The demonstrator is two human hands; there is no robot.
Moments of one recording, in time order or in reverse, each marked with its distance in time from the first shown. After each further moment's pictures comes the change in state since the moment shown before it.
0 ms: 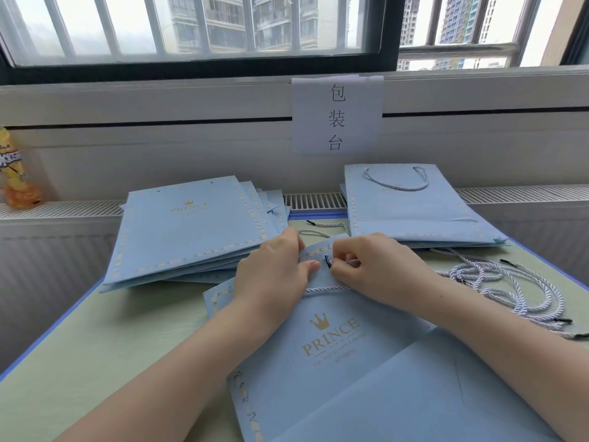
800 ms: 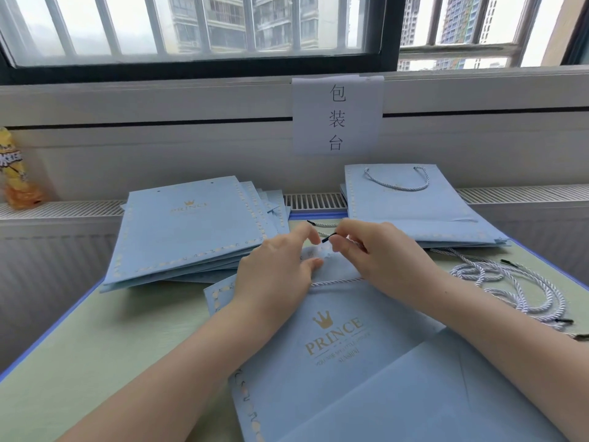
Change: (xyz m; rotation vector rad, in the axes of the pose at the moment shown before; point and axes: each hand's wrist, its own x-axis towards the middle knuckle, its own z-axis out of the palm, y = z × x) left_hand -0.002 0.003 -0.003 -0.009 0.010 0.055; right_hand 0.001 0.001 -0.008 0.126 0.106 -0.043
